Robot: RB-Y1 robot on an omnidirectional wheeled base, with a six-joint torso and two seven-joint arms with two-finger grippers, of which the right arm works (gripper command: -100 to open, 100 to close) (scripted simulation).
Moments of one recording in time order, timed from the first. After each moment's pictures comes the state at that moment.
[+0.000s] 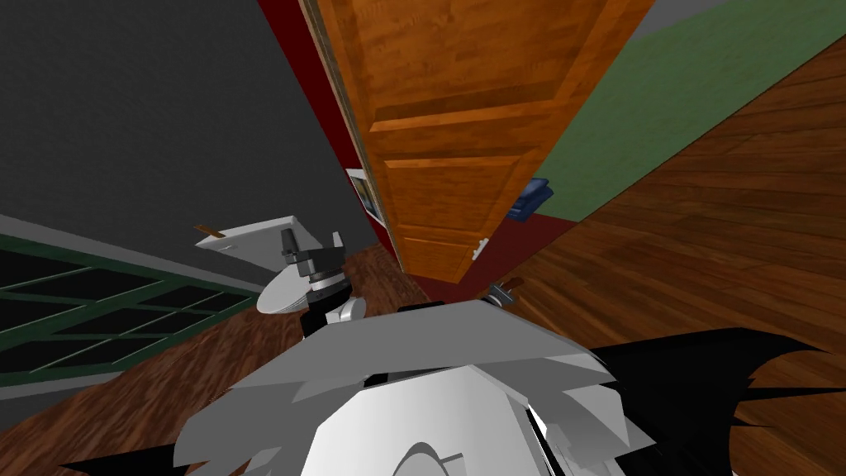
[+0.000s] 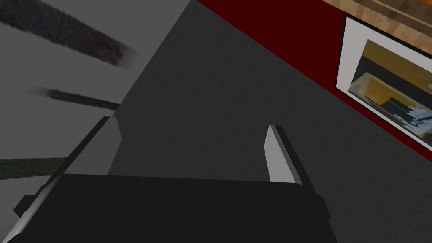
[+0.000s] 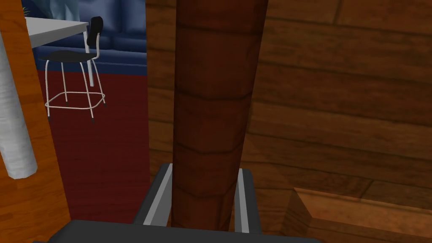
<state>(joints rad) 0.22 -0.06 -0.27 -0.97 -1.01 -1.03 -0.98</state>
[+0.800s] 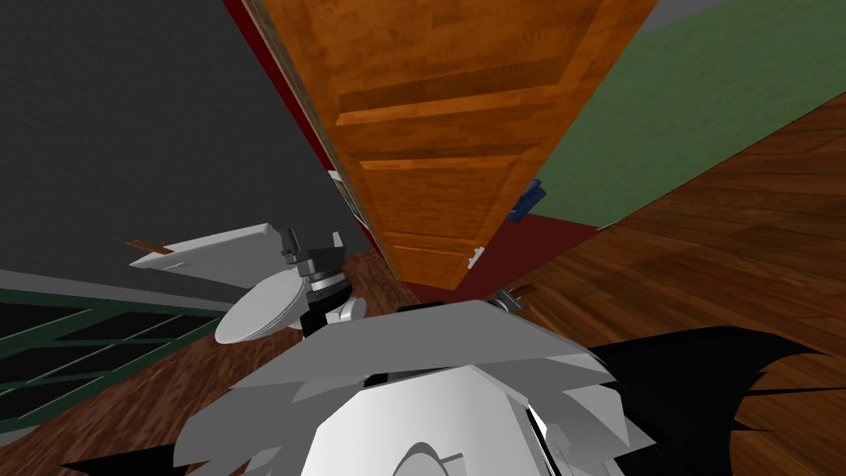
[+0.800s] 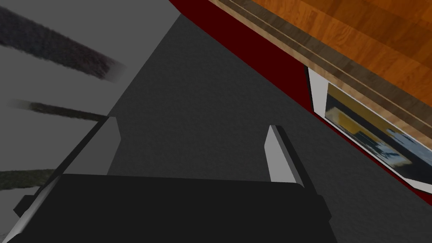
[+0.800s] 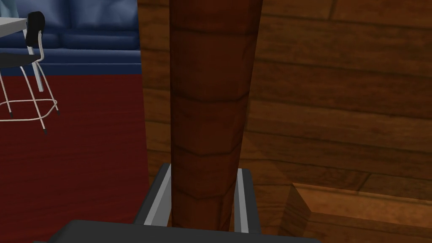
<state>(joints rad) 0.25 -0.04 -0.34 -1.02 -1.08 -1.02 -0.94</state>
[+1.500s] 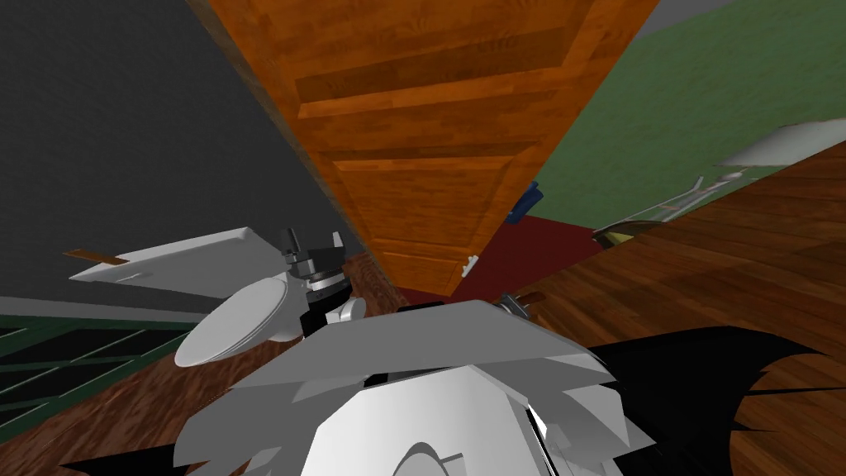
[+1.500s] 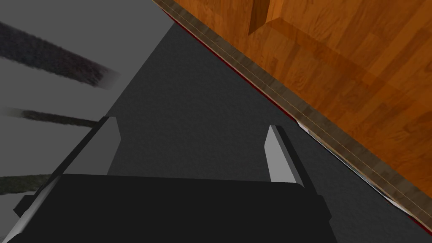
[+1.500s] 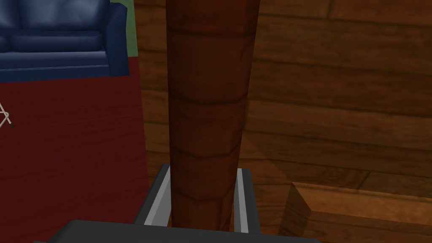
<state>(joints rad) 0.25 -0.02 -0.39 -1.01 -1.14 -1.04 -0.92</state>
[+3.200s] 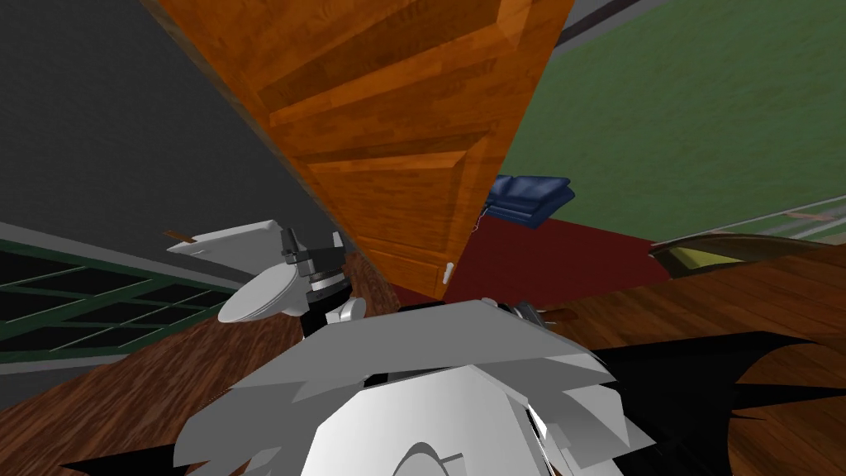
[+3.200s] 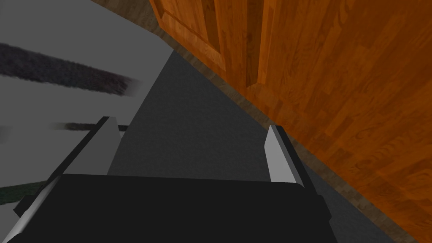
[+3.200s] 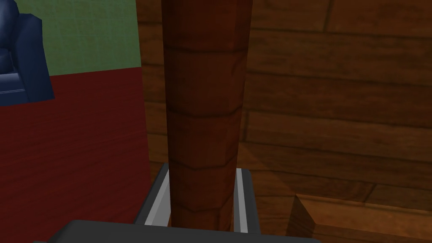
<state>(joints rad) 0.15 -0.03 -0.56 -0.97 -1.31 -1.23 -0.82</state>
